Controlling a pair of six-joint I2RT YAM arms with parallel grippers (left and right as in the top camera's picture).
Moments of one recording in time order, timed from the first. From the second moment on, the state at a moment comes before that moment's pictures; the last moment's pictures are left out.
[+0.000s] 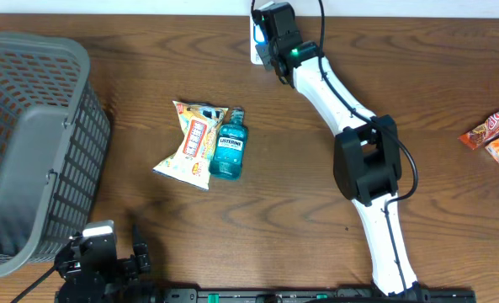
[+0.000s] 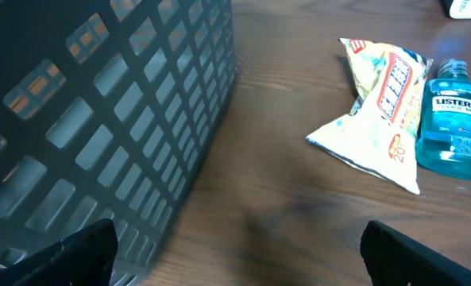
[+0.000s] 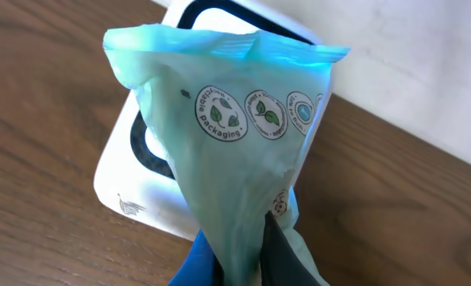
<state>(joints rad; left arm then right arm) -0.02 0.00 0.64 -1.14 -0.23 0.02 0.42 2.49 2.18 -0.46 0.24 -0.15</state>
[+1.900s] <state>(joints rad) -0.02 0.00 0.64 -1.14 -0.23 0.02 -0.37 2.08 2.05 -1.06 0.02 0.14</state>
